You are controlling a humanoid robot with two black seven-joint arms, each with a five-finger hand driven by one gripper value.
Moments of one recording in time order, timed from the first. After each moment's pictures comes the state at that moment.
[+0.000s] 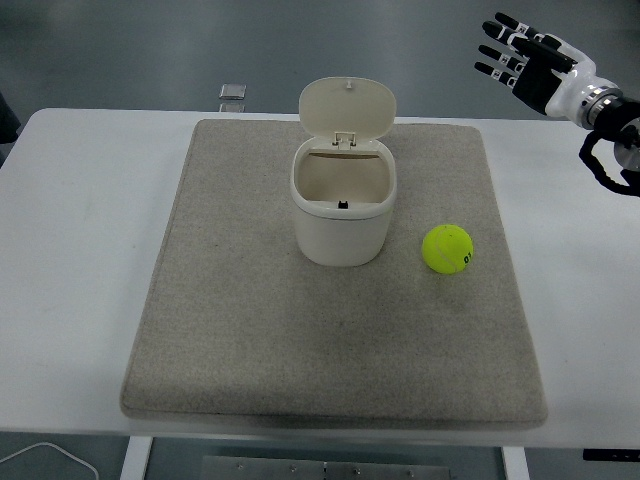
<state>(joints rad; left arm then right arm) 0.07 0.00 -0.05 -0.13 0.00 -0.05 -0.30 1.10 -0.36 0.53 0.68 0.09 0.12 -0.05</state>
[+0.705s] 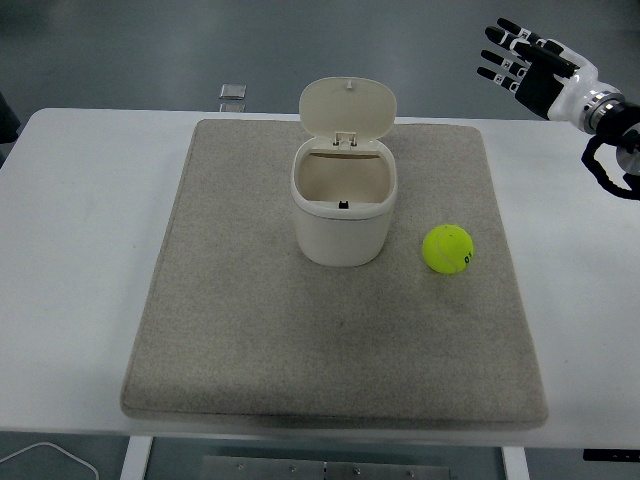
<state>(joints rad) 0.06 0.00 -0.04 -0.13 0.01 -0.05 -0.30 1.09 -0.37 0.51 0.67 0.09 0.13 -0.05</state>
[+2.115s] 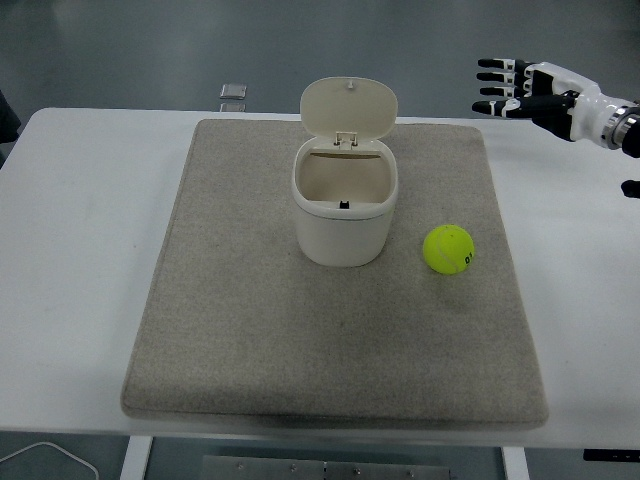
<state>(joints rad) 0.06 0.00 -0.04 -0.13 0.01 -0.05 -0.30 1.10 -0.49 0.39 0.68 -0.41 0.34 0.08</state>
